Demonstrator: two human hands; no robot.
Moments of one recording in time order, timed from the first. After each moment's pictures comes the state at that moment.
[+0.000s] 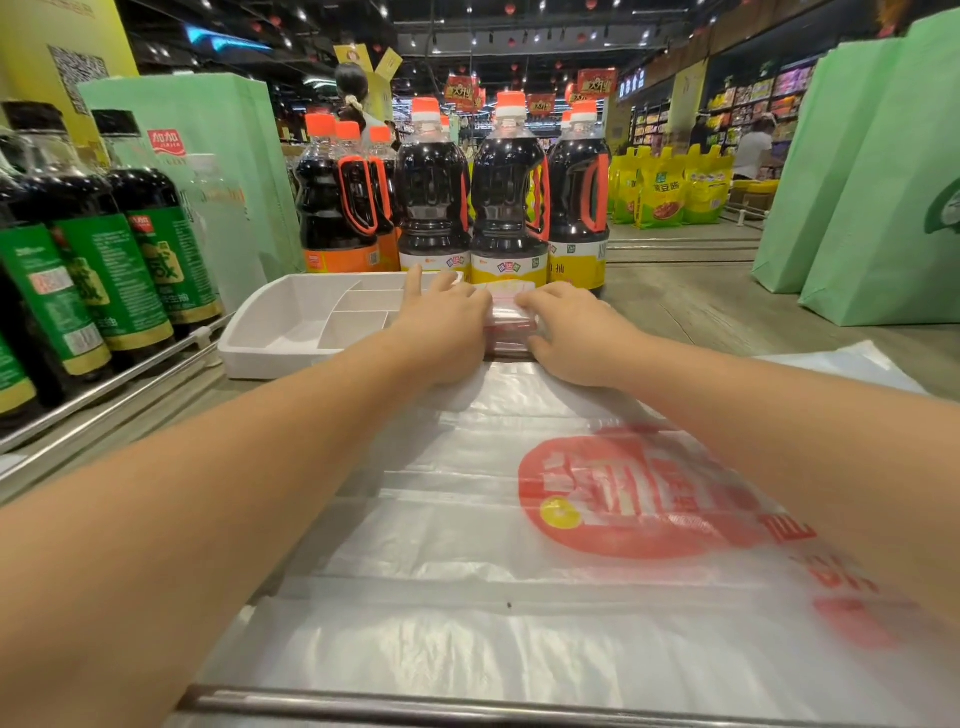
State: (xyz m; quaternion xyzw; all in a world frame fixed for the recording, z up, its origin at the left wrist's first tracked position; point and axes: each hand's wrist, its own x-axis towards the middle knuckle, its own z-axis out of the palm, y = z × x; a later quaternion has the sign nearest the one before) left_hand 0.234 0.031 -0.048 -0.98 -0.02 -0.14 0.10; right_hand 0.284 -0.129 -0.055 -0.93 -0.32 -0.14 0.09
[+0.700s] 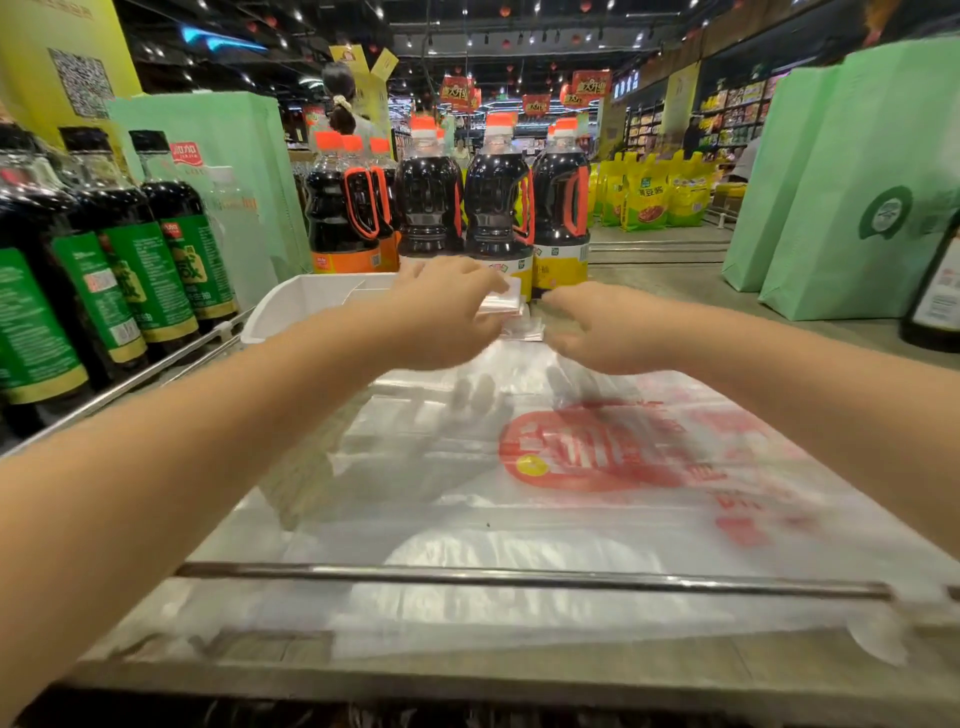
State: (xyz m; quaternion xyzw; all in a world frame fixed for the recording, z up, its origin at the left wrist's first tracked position) left_hand 0.137 0.001 0.004 -0.99 0.07 -0.14 -0.01; right_hand 0.219 -0.183 -0.010 -0.94 -0.34 -0.05 0.04
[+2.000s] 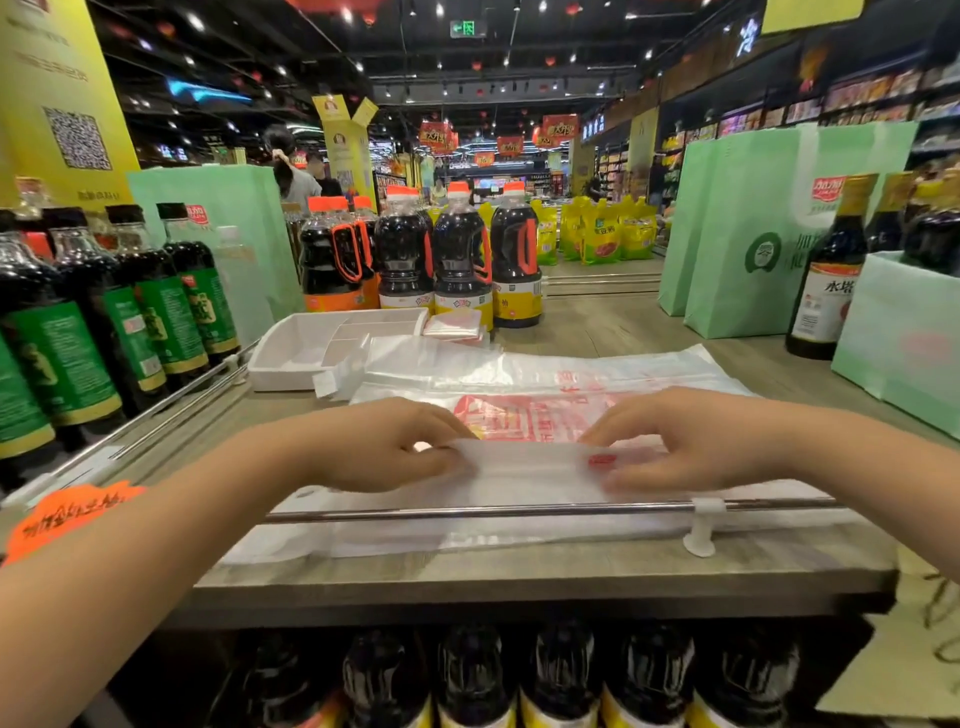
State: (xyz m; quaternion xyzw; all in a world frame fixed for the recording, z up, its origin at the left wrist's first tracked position) left_hand 0.023 -0.012 -0.017 -0.97 0.22 0.05 -0.10; right_hand 0.099 -0.325 -0.016 -0.89 -0.44 0.06 0.08
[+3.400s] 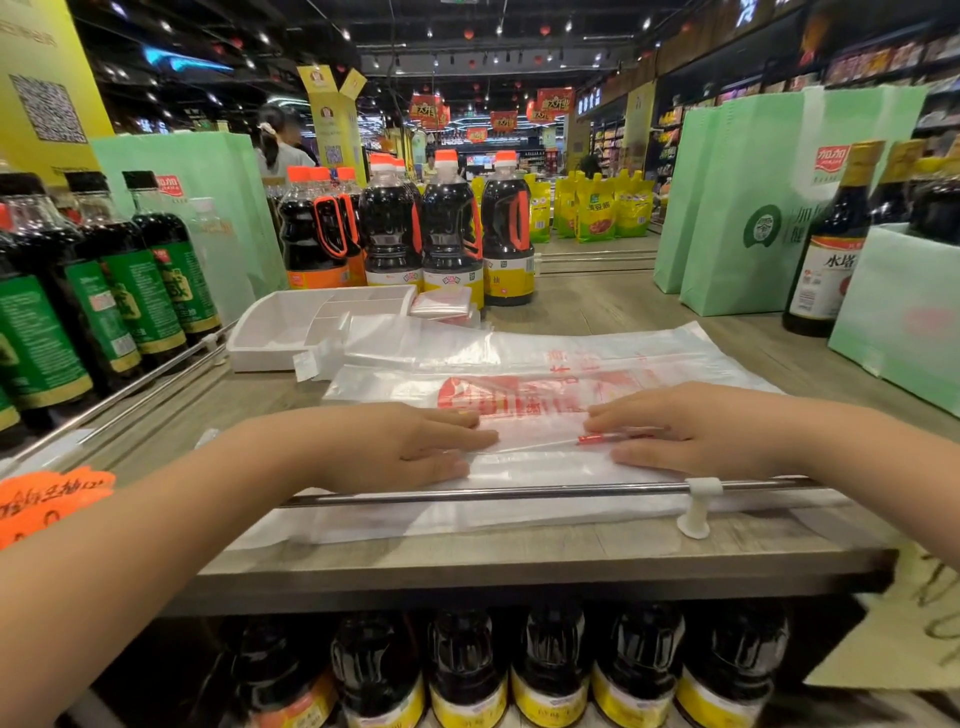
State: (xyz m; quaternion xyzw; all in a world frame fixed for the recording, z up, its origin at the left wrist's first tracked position) left_hand 0.033 -0.017 -0.037 -0.97 0.22 0.11 -0.01; right_hand 0.111 -0.342 -0.036 -0.91 -0.41 0.07 0.06
